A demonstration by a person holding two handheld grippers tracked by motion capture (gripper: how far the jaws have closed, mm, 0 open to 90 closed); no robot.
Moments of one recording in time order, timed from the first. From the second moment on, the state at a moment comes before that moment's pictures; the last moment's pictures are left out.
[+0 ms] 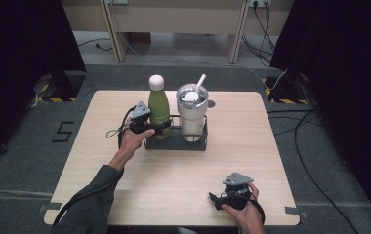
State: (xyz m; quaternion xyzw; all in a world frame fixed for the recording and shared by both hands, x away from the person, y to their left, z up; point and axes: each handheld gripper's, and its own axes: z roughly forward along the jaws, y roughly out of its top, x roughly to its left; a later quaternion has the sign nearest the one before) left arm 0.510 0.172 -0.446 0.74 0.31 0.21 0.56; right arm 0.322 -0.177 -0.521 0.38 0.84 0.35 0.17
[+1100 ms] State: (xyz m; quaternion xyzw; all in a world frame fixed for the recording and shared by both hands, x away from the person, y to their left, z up) left arm 0.502 0.181 -0.438 0.74 0.32 0.21 0.55; right arm 0.323 -0.177 -0.521 0.38 0.84 0.35 0.17
